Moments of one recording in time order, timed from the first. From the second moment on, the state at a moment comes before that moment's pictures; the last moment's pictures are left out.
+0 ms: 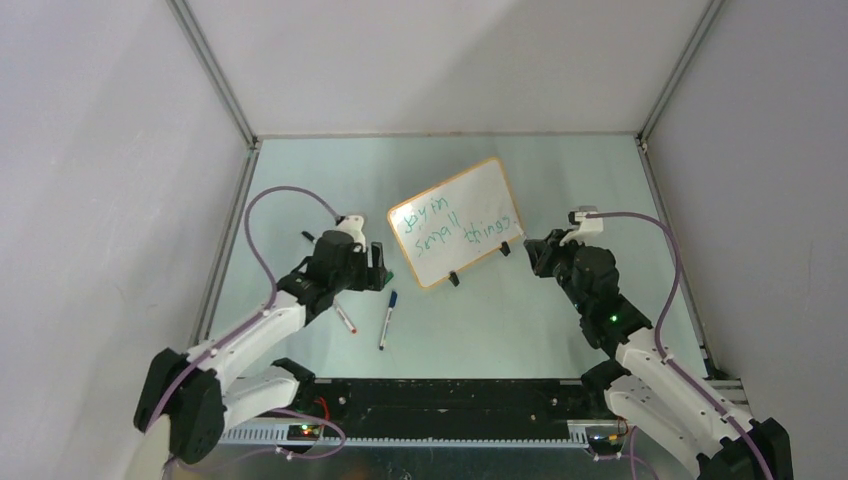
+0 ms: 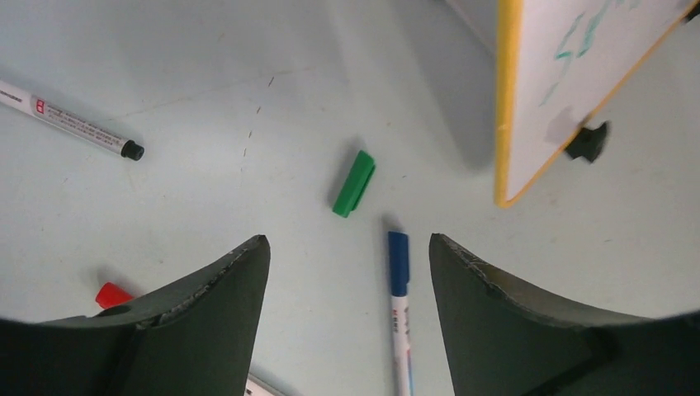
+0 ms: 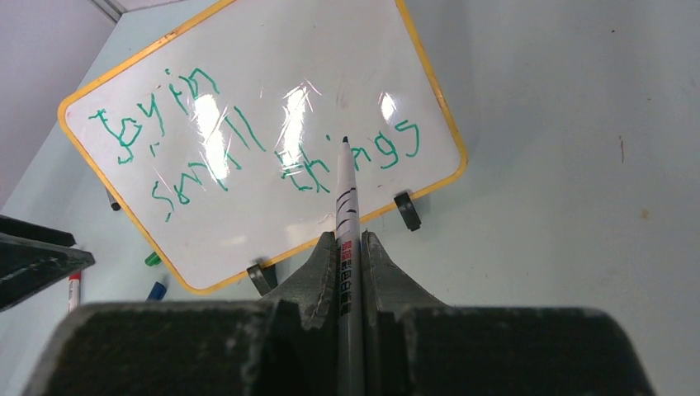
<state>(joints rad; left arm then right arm) -0.48 1.02 0.56 -0.21 -0.06 -0.34 0.48 0.73 0.46 0.08 0.16 0.38</state>
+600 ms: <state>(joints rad) -0.50 1.35 0.62 -0.11 -0.05 -0.22 0.48 0.75 0.45 0.09 0.15 0.38</state>
